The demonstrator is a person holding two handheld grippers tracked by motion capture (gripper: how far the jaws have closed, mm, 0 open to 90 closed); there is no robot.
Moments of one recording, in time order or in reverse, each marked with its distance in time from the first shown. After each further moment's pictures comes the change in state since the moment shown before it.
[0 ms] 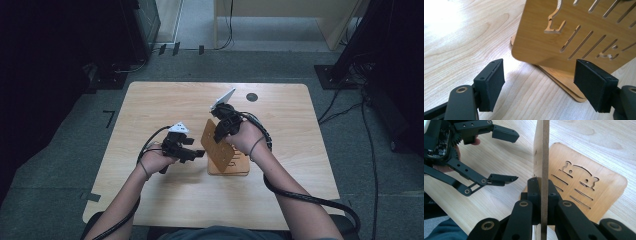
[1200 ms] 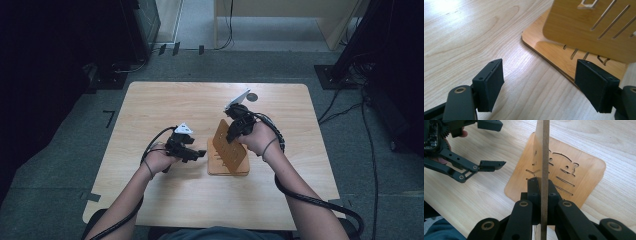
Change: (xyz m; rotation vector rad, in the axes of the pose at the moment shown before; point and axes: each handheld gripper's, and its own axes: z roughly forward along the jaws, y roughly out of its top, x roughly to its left) left arm 0.004 -0.002 0.017 0.035 0.075 0.030; right arm -0.033 -0.016 -0.007 0.004 -0.011 0.072
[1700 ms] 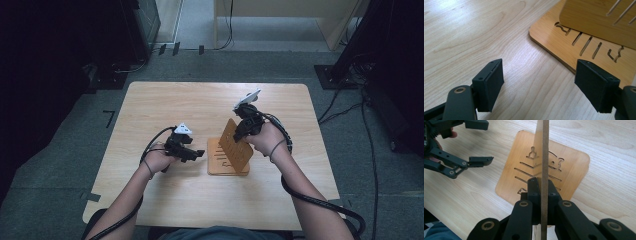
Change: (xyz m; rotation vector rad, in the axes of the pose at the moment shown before) left arm 0.006 -0.003 0.002 0.011 0.021 -0.009; right arm -0.021 -0.009 -0.005 -0.017 -0.002 0.058
